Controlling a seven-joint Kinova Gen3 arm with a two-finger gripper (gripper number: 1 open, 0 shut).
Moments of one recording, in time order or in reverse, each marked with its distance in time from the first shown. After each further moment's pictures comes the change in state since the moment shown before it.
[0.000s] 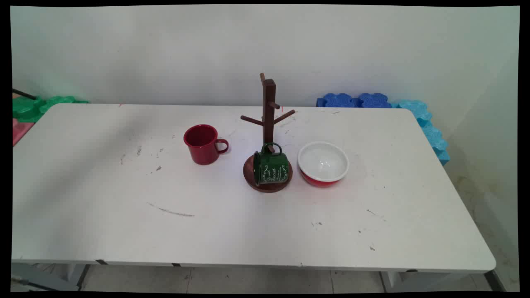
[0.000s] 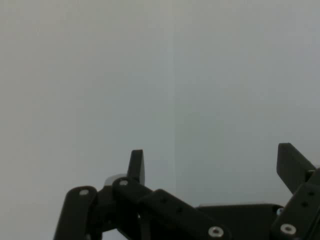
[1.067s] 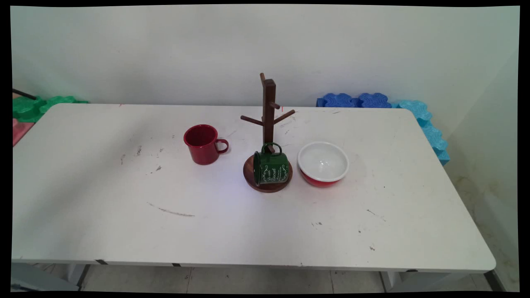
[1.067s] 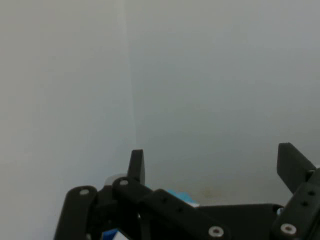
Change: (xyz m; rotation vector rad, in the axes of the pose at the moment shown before) arm -0.013 0.061 0.008 -0.094 -0.156 0.017
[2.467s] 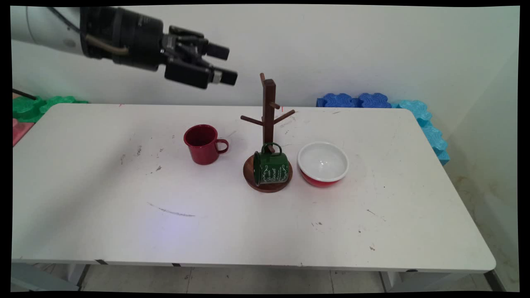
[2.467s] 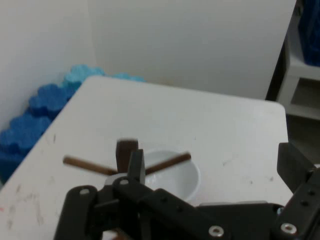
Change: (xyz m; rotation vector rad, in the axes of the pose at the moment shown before) arm -0.066 0.057 -0.030 -0.075 -0.307 -0.042
